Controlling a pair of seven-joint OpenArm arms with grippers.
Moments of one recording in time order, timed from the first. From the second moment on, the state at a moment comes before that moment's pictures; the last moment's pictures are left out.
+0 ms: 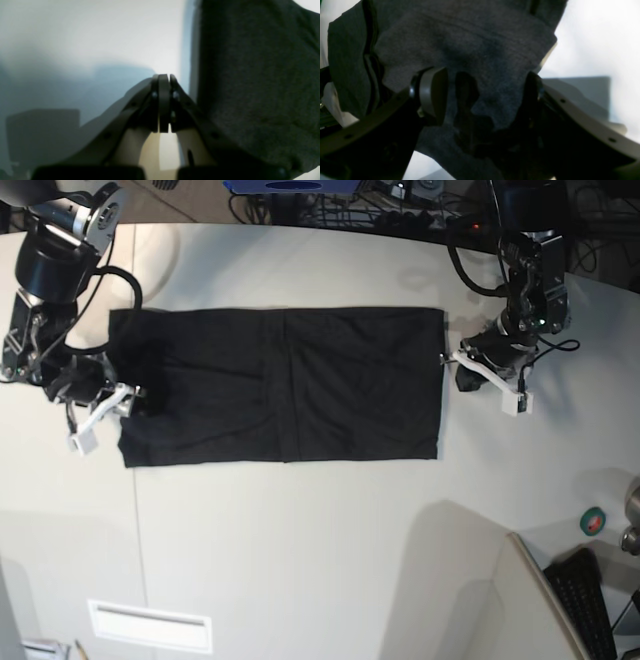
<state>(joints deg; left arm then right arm) 5.7 -12.0 -16.7 65.3 -21.2 -23.9 26.0 9.5 7.1 31.9 51.4 19.9 40.8 -51.7</state>
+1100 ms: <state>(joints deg) -2.4 -2.9 -11.1 62.0 -9.4 -23.9 26.4 11.3 8.9 27.2 50.9 17.7 33.4 -52.9</state>
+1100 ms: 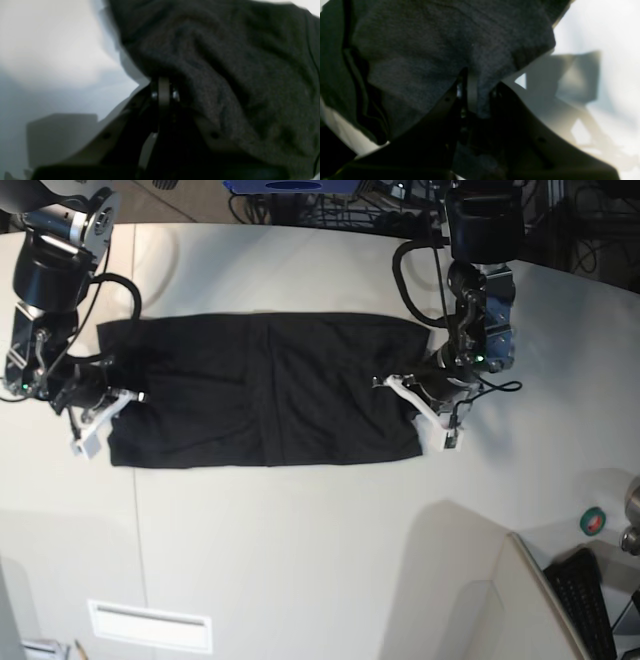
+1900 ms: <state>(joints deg) -6.9 -0.7 1.8 59.8 -8.3 -23.7 27.2 0.5 -0.7 10.2 92.6 16.8 19.0 -68.2</state>
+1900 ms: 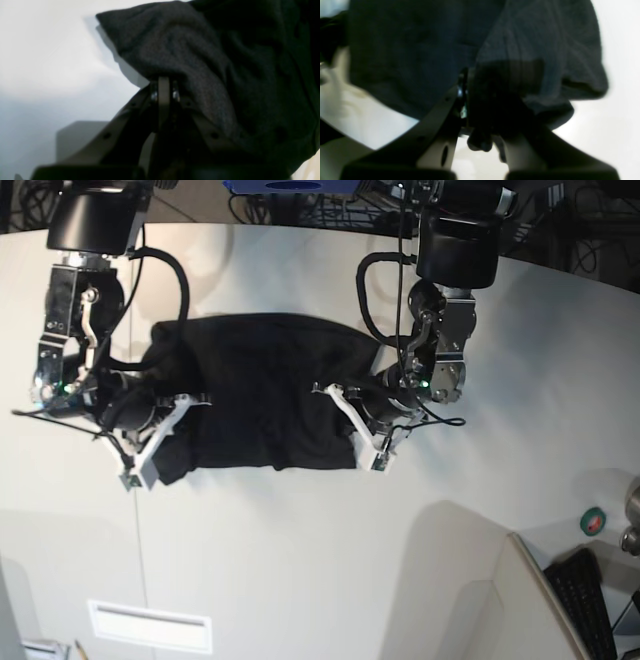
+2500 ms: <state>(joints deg) -0.7 -5.8 1.9 64.8 -8.7 -23.8 26.5 1.0 -6.1 -9.2 92.3 16.9 2.6 -64.4</state>
